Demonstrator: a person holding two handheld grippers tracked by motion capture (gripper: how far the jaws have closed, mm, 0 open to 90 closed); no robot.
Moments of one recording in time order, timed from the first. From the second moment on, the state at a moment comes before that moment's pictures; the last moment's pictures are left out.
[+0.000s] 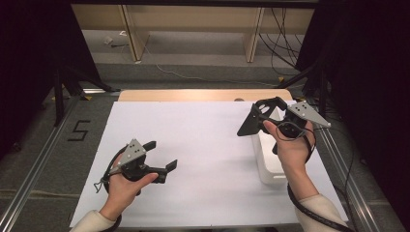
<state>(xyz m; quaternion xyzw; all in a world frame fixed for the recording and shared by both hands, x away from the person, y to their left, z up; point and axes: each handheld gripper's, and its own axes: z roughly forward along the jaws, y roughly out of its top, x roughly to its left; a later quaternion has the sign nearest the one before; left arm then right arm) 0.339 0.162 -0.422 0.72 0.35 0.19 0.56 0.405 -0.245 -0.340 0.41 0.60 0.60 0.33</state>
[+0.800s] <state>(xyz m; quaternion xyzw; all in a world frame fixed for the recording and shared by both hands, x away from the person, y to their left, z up) 0.339 0.162 -0.421 0.72 0.35 0.19 0.56 0.406 -0.258 -0.337 0.42 0.59 0.59 0.35</state>
